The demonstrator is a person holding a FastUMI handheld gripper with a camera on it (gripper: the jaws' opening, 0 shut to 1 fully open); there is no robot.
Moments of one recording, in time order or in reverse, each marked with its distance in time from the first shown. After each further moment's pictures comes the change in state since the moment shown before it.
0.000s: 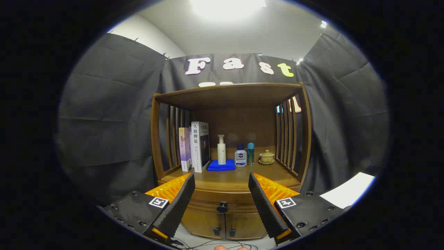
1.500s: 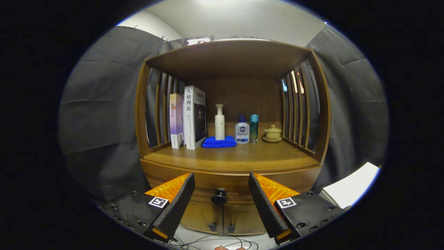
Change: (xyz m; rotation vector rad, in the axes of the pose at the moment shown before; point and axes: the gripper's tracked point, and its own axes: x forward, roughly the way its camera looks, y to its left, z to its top) arm 0.073 -0.007 -0.118 -0.014 0.156 -0.003
